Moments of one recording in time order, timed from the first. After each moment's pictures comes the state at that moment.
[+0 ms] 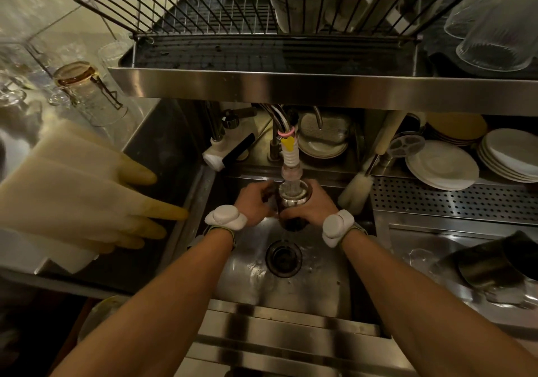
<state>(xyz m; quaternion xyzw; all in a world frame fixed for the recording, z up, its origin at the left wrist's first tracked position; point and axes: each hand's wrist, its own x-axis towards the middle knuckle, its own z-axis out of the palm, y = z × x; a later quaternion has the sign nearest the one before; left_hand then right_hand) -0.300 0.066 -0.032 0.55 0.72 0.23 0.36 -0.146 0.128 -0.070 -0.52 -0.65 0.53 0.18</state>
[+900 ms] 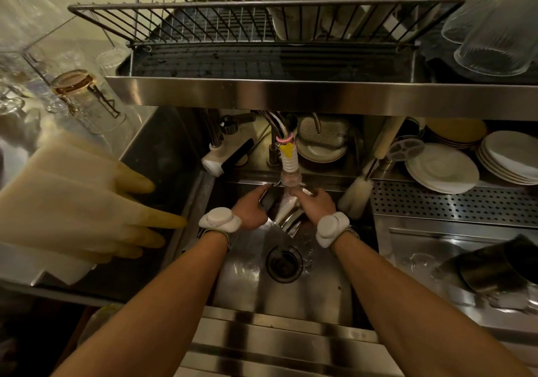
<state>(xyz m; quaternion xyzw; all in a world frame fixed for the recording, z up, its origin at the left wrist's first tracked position) -0.308 0.074 -0.035 0.55 0.72 0.17 0.38 -0.152 0.133 -0.062 -0.63 -0.49 0.56 0.21</state>
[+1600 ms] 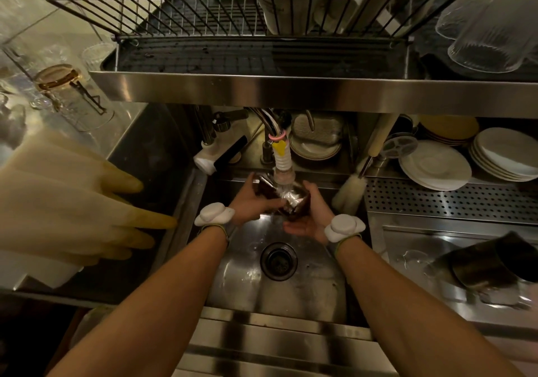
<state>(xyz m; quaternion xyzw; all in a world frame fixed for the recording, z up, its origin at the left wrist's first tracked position) -0.290 0.082 -0.031 0.41 0.67 0.36 0.51 -0.142 0.129 -0.073 -0.53 -0.23 0.79 0.21</state>
